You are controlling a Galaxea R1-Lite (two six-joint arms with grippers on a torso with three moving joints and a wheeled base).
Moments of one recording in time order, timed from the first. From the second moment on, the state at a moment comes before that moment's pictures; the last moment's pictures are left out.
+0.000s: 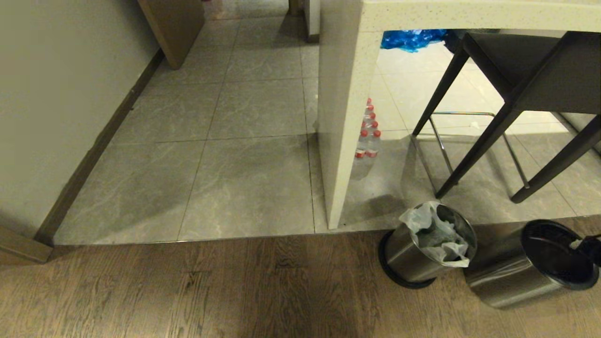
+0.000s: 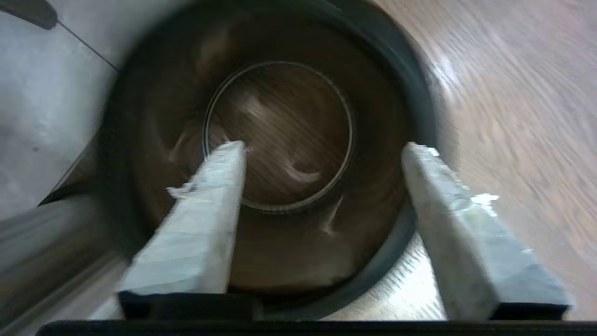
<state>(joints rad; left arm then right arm) 0.00 0.00 0.00 0.00 0.00 0.00 -0.82 2.49 -1.23 -0.61 0.12 0.16</state>
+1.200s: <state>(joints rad) 0.00 0.00 0.00 0.00 0.00 0.00 -0.43 1.92 -0.66 -0.58 0.28 0.28</state>
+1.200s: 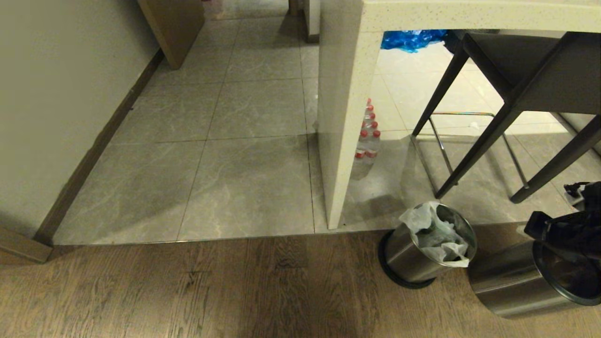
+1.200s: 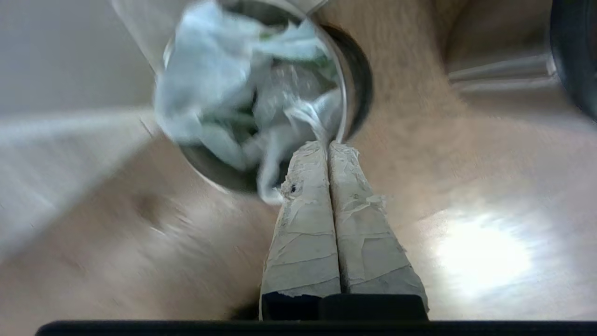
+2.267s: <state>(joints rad) 0.00 0.00 0.00 0.00 0.00 0.00 -0.44 1.90 -0.56 -0.68 0.35 0.14</state>
